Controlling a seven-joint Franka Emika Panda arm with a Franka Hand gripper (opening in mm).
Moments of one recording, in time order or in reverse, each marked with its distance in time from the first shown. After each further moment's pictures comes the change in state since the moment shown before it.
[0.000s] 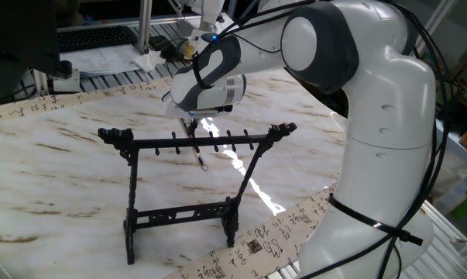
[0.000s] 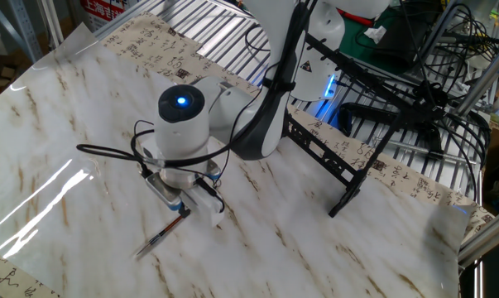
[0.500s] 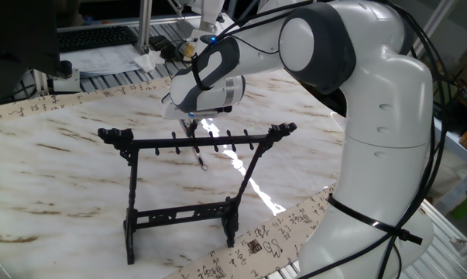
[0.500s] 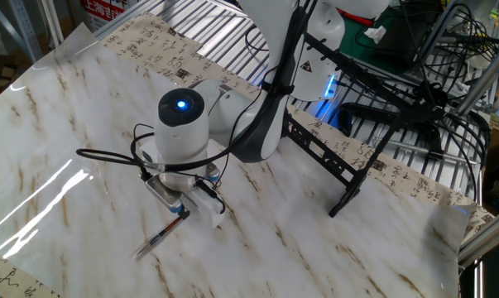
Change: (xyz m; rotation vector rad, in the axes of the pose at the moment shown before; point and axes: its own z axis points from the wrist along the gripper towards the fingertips) arm -0.001 0.000 0.006 0.001 0.001 -0.040
